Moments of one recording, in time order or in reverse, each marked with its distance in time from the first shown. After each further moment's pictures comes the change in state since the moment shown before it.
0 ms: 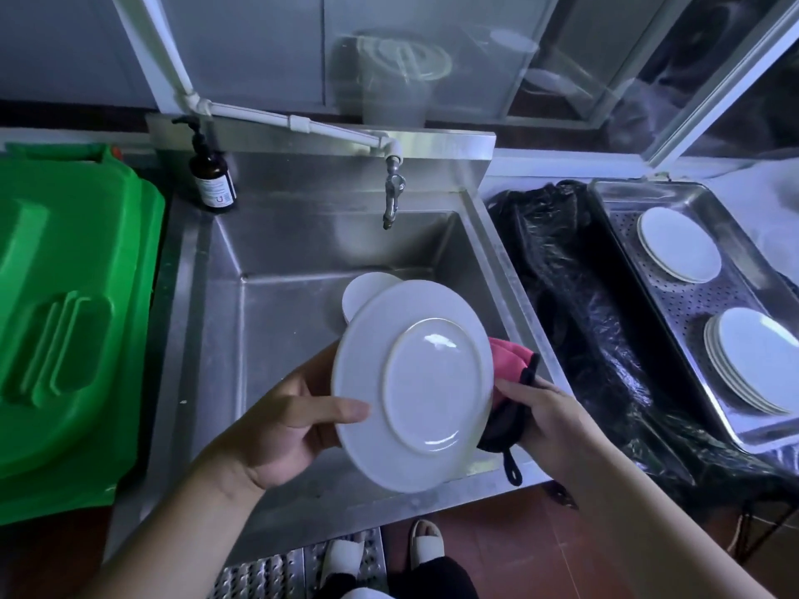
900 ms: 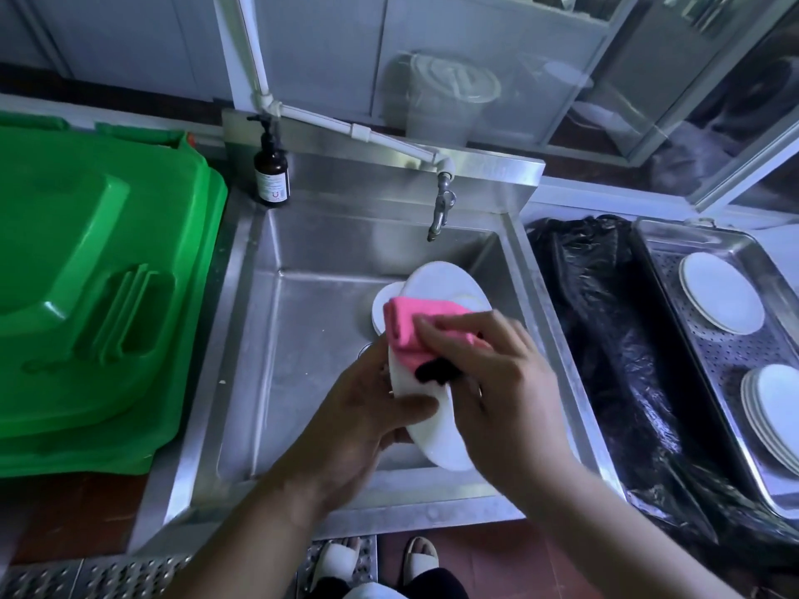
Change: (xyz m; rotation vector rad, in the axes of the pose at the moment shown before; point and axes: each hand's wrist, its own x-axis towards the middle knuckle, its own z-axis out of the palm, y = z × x) left_hand -0.012 0.001 0.035 -0.050 0.085 0.258; right_hand -0.061 -0.022 0.114 -1.071 0.031 -1.374
